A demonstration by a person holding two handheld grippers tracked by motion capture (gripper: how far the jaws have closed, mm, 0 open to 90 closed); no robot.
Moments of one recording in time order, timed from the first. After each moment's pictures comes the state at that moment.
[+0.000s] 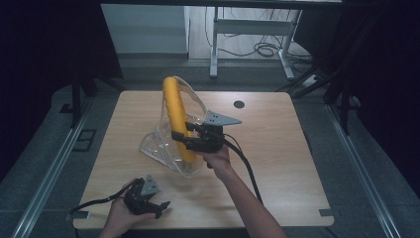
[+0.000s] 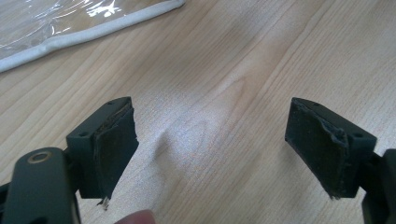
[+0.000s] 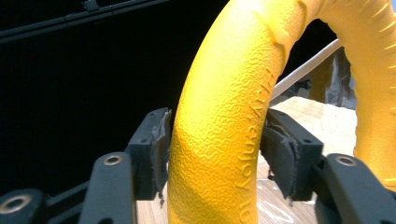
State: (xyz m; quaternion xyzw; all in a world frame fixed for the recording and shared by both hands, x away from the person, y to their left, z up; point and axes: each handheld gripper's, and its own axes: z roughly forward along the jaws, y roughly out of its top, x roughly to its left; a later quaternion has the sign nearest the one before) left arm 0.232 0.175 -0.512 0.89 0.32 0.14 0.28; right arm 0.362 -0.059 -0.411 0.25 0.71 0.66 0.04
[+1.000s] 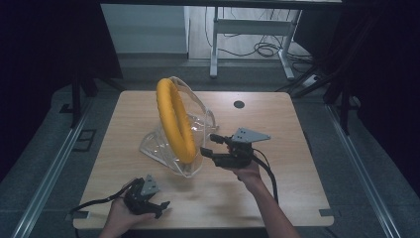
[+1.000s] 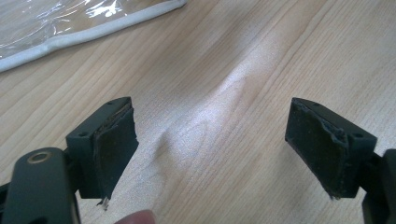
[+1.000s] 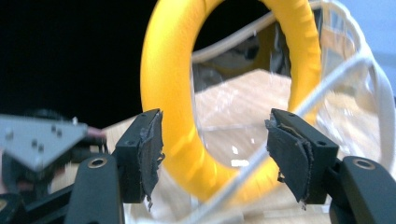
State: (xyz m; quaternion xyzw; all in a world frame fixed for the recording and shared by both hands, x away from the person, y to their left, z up) left arm 0.232 0.175 -0.512 0.89 0.32 0.15 0.28; right arm 0.329 -0.138 -0.427 0.24 0.75 0.60 0.09
